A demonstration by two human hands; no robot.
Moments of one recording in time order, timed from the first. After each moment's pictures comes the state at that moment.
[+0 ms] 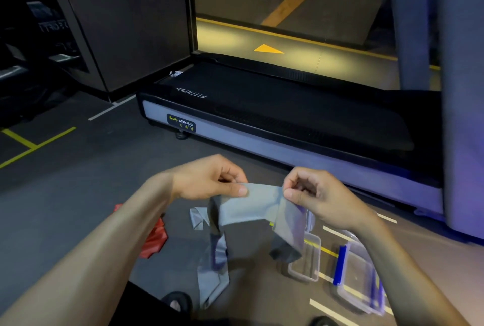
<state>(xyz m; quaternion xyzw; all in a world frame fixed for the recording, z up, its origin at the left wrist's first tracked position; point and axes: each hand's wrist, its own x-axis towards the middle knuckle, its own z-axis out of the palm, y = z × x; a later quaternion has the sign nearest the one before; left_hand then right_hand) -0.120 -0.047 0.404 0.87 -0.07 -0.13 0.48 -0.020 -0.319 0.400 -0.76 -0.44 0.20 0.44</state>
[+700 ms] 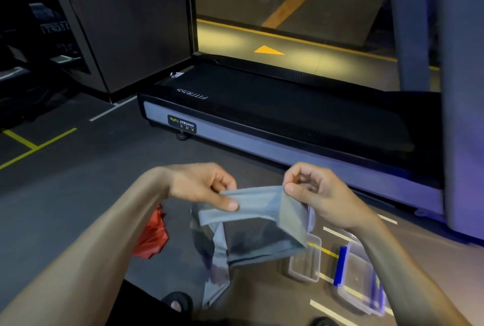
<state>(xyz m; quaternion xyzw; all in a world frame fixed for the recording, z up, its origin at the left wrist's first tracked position) -0.127 -0.034 0.407 0.84 -0.07 -0.25 0.47 -0.024 -0.315 0.402 -0.71 -0.43 0.21 0.52</state>
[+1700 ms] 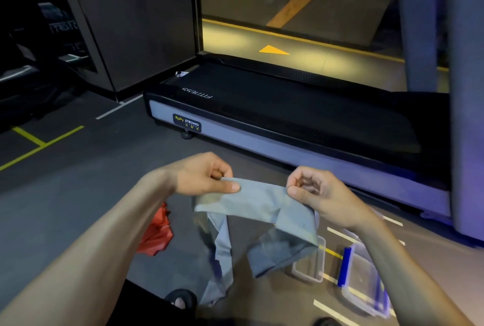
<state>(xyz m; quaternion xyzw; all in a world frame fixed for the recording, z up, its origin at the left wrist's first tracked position) -0.132 -0.027 0.404 0.90 -0.01 -0.12 0.41 -0.018 -0.312 0.391 -0.74 -0.43 0.21 0.47</state>
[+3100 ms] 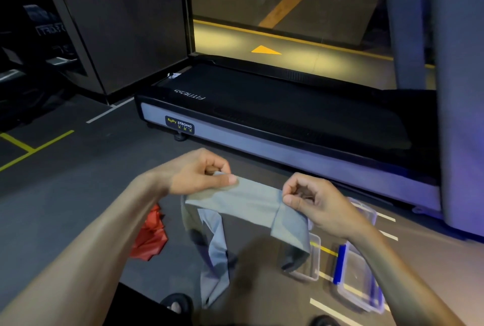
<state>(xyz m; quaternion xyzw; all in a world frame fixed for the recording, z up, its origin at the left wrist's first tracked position) -0.131 -0.034 0.417 0.90 -0.05 -0.07 0.43 -0.028 -0.325 0.385 -0.79 -0.43 0.14 0.41</state>
